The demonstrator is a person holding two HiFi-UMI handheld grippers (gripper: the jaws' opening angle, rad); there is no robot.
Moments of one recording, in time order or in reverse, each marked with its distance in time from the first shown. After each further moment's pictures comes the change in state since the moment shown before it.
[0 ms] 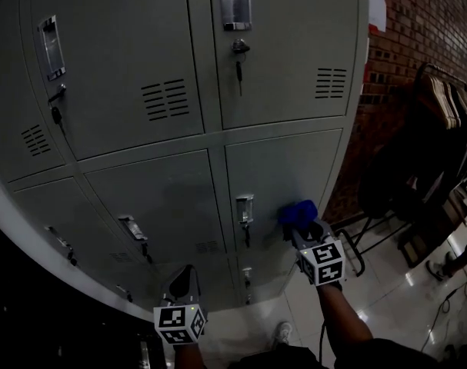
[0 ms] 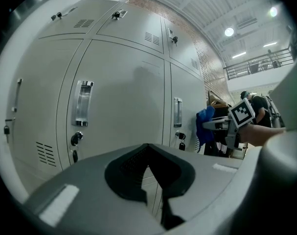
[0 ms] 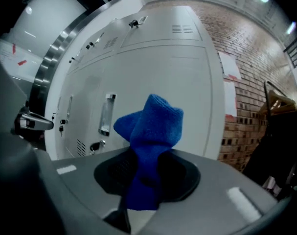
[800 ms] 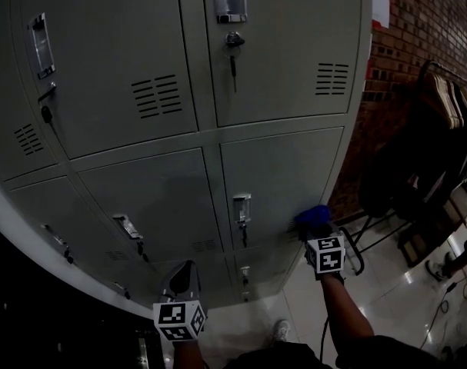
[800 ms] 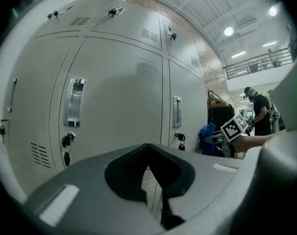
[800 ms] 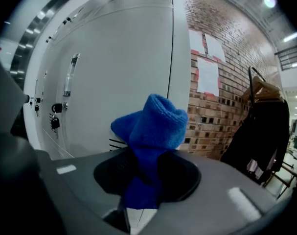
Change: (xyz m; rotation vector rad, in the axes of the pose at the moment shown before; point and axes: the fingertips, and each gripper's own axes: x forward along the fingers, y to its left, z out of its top) left arm 0.015 -0.009 0.002 0.003 0.001 -0.004; right arm 0.021 -0.071 -0.084 0.067 0.195 -0.161
